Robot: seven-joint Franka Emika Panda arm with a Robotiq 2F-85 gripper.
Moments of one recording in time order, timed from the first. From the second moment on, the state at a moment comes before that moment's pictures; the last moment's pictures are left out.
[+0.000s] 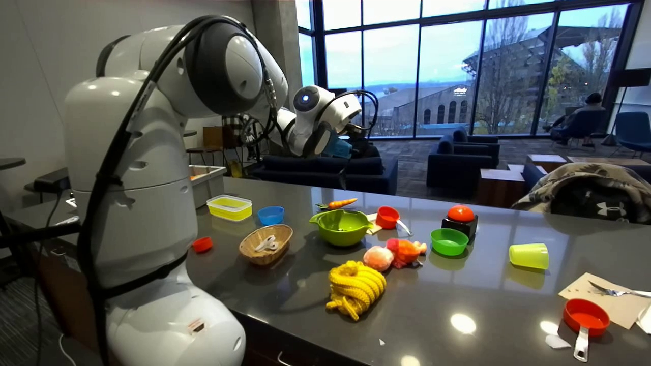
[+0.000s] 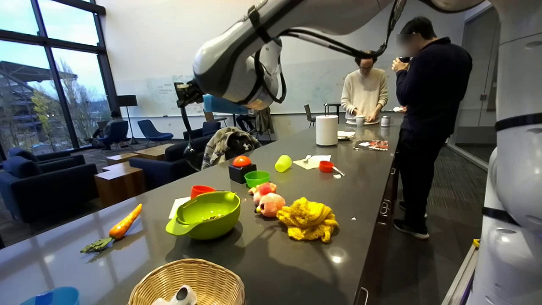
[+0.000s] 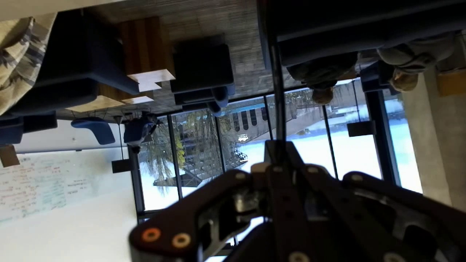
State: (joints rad) arm 0.17 0.08 0.25 -2.06 0.40 3.35 -0.20
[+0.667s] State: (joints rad) arm 0.17 0.10 0.23 -2.10 0.22 3.34 0.02
